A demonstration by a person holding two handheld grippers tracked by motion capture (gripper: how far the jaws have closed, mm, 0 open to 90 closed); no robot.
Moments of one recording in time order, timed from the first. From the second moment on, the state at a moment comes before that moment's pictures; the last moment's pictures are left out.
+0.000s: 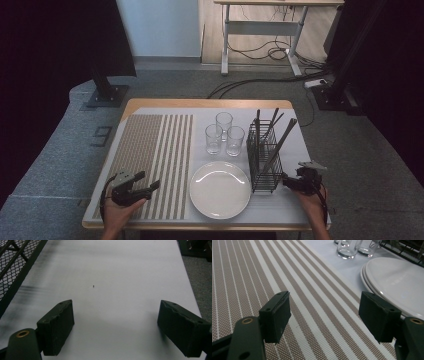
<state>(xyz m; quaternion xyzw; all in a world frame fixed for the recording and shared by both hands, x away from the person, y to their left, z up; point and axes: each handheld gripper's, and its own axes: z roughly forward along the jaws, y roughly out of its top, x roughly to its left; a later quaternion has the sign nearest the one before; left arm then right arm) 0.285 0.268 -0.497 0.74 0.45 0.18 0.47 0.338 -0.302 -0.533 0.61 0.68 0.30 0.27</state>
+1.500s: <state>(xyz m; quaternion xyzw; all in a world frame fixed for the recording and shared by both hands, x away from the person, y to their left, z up) 0.291 0.203 -0.488 0.77 0.41 0.13 0.47 0.258 -0.270 -0.506 0.56 0.70 0.37 0.24</state>
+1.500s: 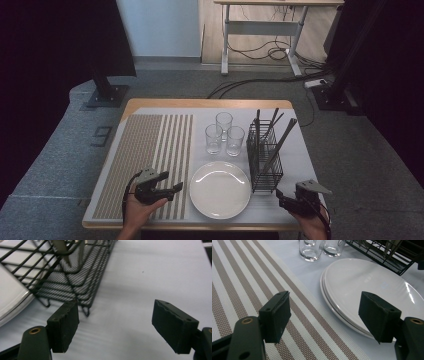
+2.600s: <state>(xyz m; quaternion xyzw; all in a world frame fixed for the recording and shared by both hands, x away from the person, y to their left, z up) 0.298 0.182 -0.497 0.79 0.39 0.11 0.46 0.241 -0.216 -0.508 0.50 0.75 0.39 0.20</state>
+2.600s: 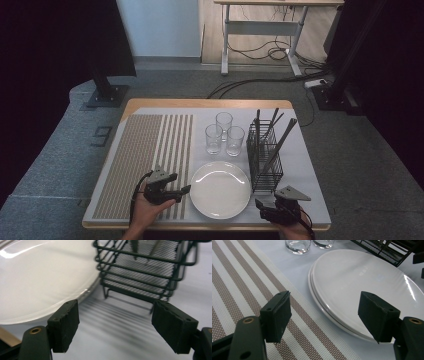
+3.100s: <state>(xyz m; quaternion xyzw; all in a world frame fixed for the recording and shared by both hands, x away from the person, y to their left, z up) 0.298 0.179 -0.499 0.80 0.39 0.10 0.45 0.239 -0.198 -0.510 0.48 0.76 0.40 0.18</state>
